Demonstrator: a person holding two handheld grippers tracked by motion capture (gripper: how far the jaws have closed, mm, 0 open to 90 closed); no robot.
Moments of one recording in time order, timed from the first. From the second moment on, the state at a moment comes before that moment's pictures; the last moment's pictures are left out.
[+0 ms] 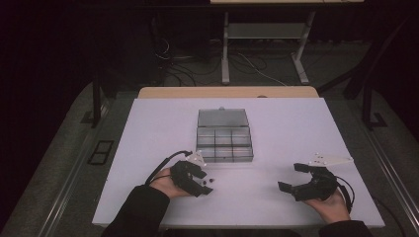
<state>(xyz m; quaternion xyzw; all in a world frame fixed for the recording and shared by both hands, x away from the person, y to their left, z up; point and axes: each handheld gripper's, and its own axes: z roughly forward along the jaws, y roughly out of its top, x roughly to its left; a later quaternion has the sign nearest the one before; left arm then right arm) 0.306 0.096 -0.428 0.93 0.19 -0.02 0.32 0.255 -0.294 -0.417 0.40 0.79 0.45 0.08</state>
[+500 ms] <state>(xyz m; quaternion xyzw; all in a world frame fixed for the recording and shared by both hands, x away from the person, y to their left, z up) 0.312 0.093 -0.432 0.94 0.16 0.00 0.30 0.256 -0.294 -0.418 0.40 0.79 0.45 0.08</state>
